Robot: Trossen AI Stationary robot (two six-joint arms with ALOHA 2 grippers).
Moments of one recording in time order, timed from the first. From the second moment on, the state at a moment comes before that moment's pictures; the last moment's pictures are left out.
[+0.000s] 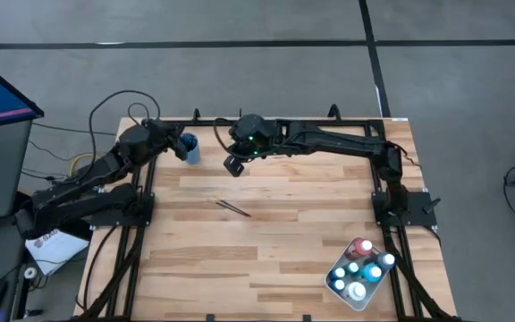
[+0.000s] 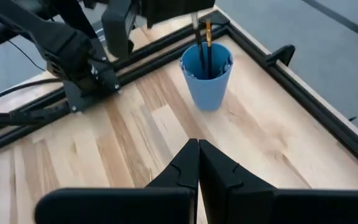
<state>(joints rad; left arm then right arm) 0.66 0.62 0.49 -0.14 -0.31 -0.06 -0.12 2.02 2.09 -0.74 0.18 0.35</state>
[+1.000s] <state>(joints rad) 0.65 0.60 0.58 -0.12 -0.09 -0.15 -0.07 2.13 1.97 -0.80 0.12 0.43</state>
